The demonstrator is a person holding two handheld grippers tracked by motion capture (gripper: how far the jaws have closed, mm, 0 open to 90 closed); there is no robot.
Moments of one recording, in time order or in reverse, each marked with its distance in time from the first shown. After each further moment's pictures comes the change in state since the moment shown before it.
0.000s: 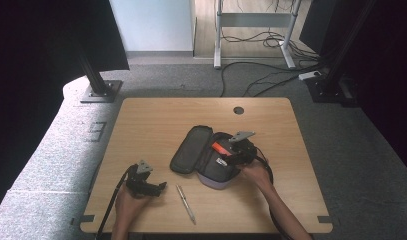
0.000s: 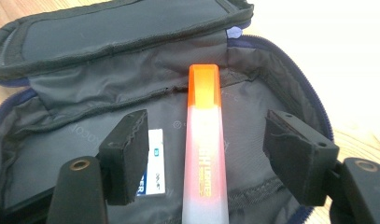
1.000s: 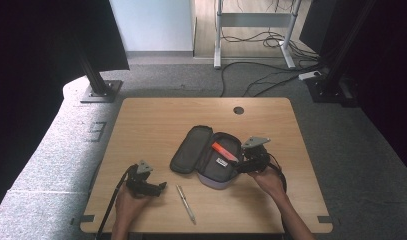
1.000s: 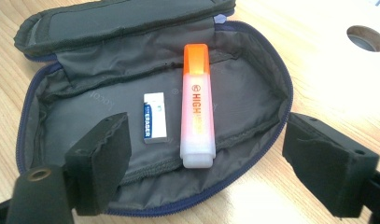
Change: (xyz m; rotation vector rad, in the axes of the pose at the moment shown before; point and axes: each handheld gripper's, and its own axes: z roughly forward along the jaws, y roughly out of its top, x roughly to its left) left arm 0.000 0.000 0.000 0.001 0.002 0.000; right arm 0.000 -0.022 -0.042 -0.027 -0.020 0.012
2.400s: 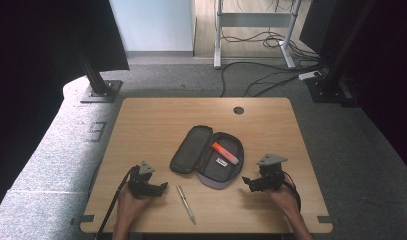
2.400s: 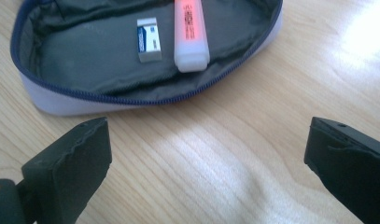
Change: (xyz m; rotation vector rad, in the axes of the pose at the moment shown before) left arm -0.012 0.003 -0.003 0.017 0.015 -0.025; right arm 0.000 -0.067 -0.023 -0.004 -0.014 0.066
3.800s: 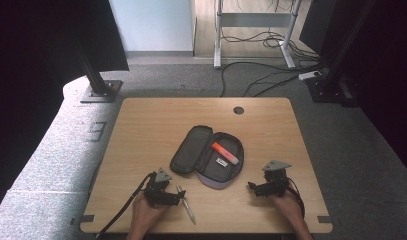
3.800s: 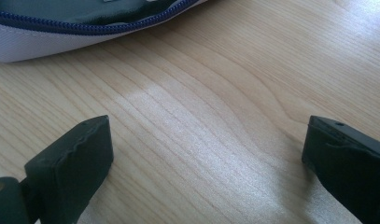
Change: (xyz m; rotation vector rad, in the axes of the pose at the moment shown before) left arm -0.064 0.016 -0.003 -0.020 -0.116 0.011; right arm -0.013 -0.036 0.009 0.052 -0.018 0.057
